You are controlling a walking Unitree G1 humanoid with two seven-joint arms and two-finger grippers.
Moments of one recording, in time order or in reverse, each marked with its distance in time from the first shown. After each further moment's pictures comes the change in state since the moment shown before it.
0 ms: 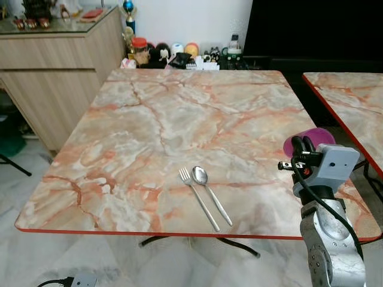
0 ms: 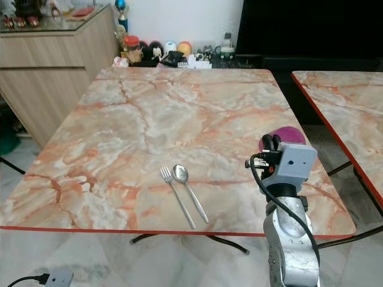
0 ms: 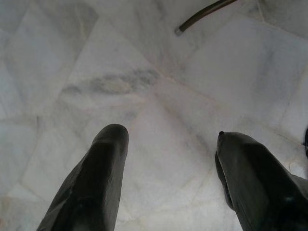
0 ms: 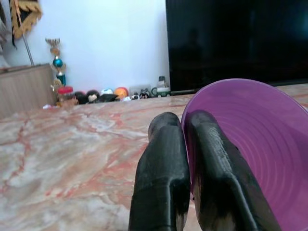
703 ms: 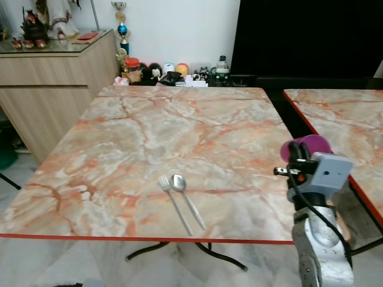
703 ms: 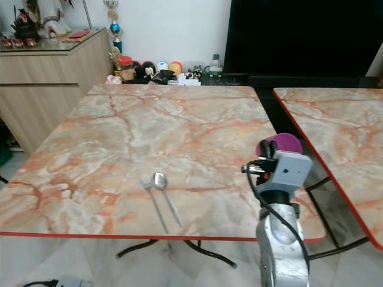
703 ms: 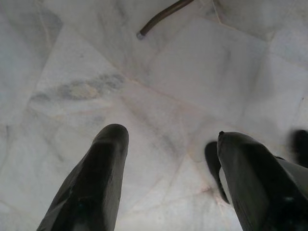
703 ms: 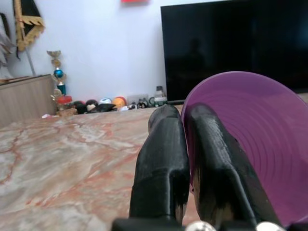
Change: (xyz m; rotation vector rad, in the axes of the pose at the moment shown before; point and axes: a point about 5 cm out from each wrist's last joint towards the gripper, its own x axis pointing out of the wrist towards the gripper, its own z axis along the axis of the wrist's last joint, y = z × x) left arm -0.006 -0.011 -0.021 0.028 0.063 -0.054; right arm -0.006 0.012 -0.012 0.015 0.003 0.018
